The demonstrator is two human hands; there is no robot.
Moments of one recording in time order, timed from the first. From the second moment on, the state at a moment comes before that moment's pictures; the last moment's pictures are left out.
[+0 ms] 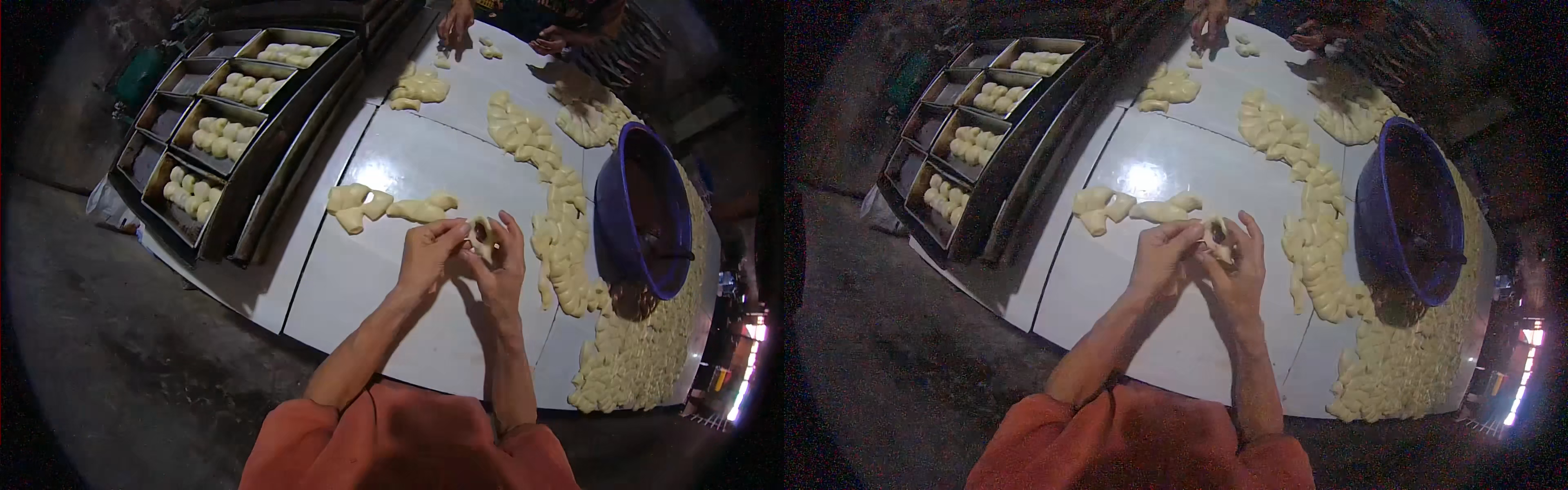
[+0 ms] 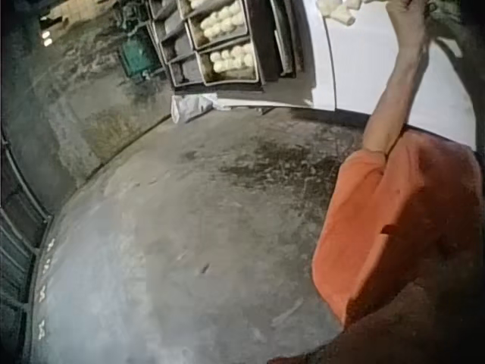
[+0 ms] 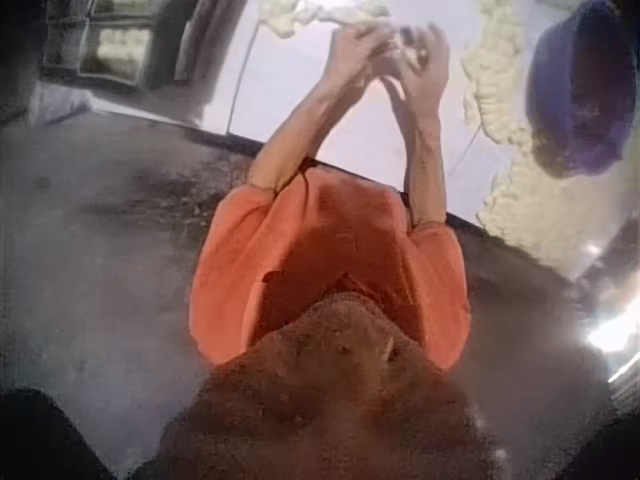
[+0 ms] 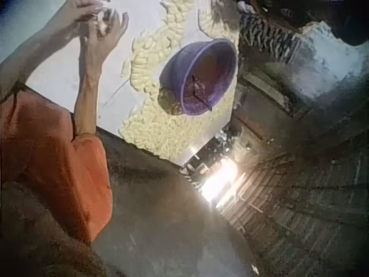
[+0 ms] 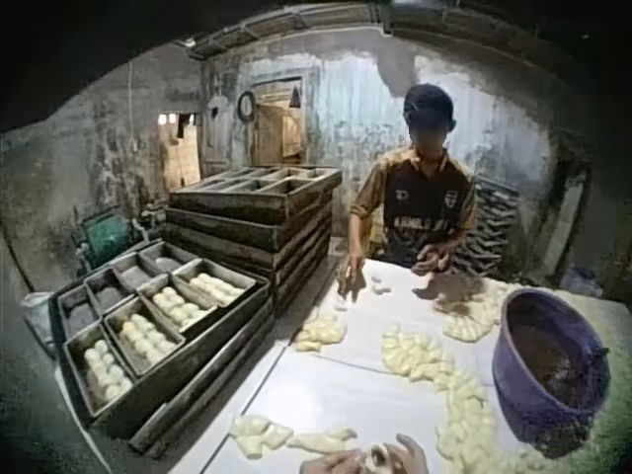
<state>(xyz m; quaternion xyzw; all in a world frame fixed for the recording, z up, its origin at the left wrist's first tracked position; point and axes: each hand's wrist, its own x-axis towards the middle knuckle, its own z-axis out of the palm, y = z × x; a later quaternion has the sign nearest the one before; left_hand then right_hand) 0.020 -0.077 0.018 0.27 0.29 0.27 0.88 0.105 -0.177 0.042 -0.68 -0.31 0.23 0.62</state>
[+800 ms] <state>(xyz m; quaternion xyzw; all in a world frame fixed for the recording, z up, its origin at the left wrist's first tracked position) -0.001 -0.045 0.046 0.45 0.25 0.14 0.85 0.074 -0.166 0.028 -0.58 -0.27 0.18 0.75</state>
